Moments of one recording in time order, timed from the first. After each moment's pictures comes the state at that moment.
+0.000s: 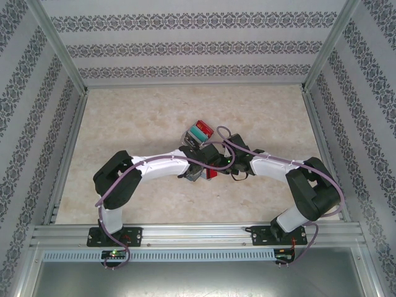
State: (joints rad) left arm -0.91 1.88 1.29 -0.78 -0.46 -0.21; right arm 0.54 1.55 0.73 -0.20 -0.30 0.73
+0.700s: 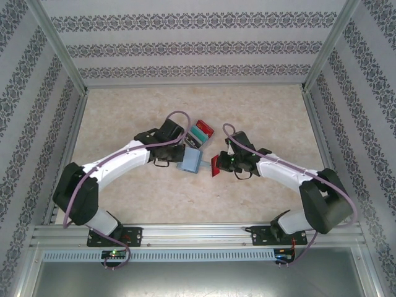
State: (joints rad) left arm -0.61 1.53 1.10 -0.64 0.05 -0.55; right arm 0.53 1.41 0.75 -0.31 -0.28 0.73
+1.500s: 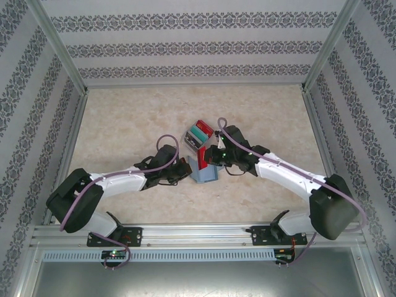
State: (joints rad) left arm -0.69 1.46 0.63 0.06 0.22 -1.17; right arm 0.65 1.38 0.87 -0.30 -0.28 0.79
